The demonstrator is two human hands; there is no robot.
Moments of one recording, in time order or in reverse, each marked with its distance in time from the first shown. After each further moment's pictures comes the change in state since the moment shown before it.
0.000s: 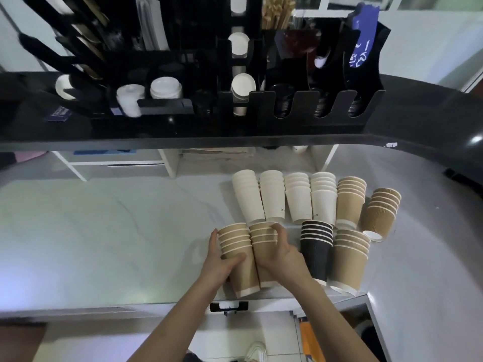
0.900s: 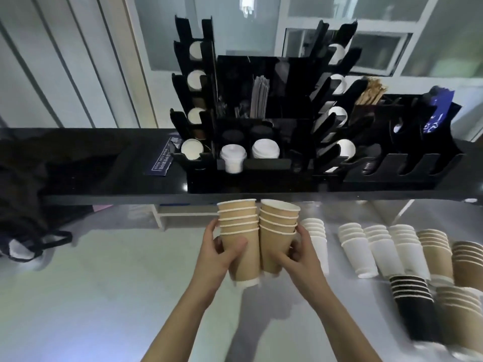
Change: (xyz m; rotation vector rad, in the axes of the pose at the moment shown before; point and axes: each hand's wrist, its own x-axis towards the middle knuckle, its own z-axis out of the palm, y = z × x) left_hand -0.008 0.135 -0.302 -0.221 -0.012 0.456; right_hand 0.021 -0.275 0.089 0.755 0.155 -0.274
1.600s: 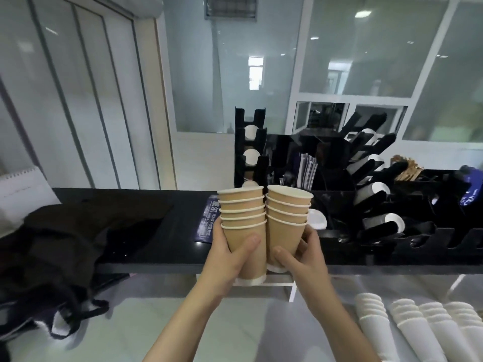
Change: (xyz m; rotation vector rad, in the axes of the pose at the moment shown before) left_hand 0.061 0.169 -0.118 -0.031 -0.078 0.333; right_hand 0.074 -0.158 0.150 0.230 0.007 -0.233
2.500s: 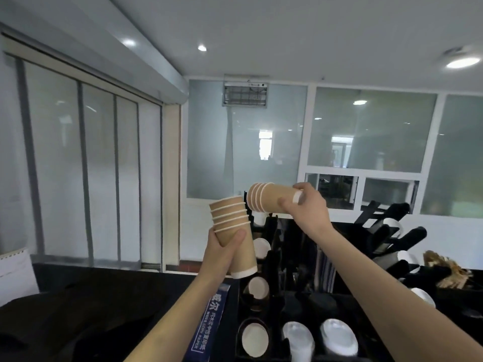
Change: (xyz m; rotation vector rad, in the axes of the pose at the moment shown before) left_hand 0.234 0.066 -0.015 0.053 0.197 0.102; right_hand 0.314 -0.157 0.031 -0.697 0.154 -0.382
